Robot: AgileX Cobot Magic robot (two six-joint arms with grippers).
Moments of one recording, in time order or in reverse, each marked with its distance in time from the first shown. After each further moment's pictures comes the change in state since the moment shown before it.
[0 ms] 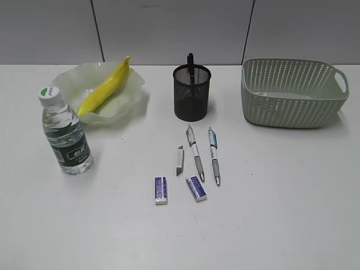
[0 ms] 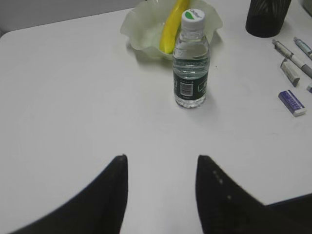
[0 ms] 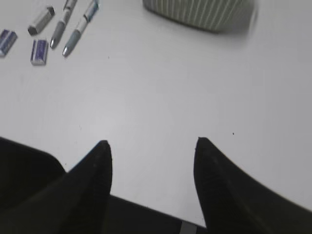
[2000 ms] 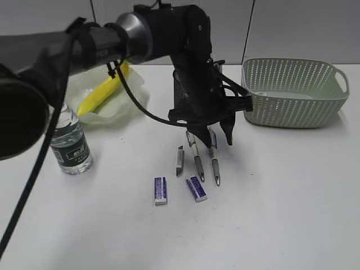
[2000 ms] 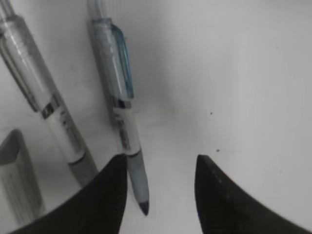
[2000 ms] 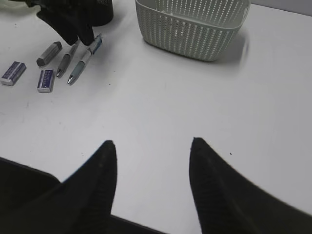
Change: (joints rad) left arm -0.571 2.358 -1.632 -0.272 0.139 -0.582; right arm 0.000 -0.126 0.005 -0.002 -0.017 -0.006
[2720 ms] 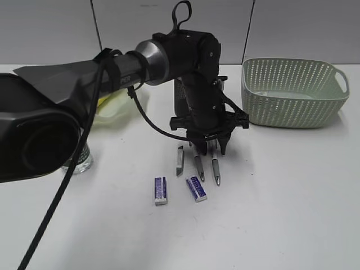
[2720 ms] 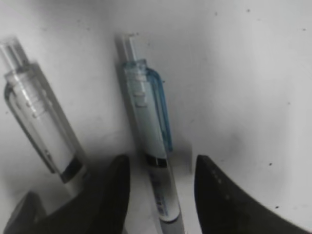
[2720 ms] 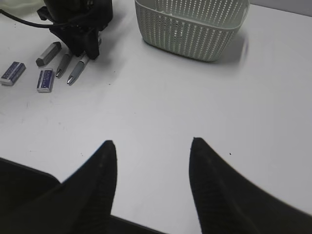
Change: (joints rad) left arm -0.020 0.160 -0.153 0.133 0.024 -0.018; right arm 0.000 0.000 0.000 -0.002 0.000 0.000
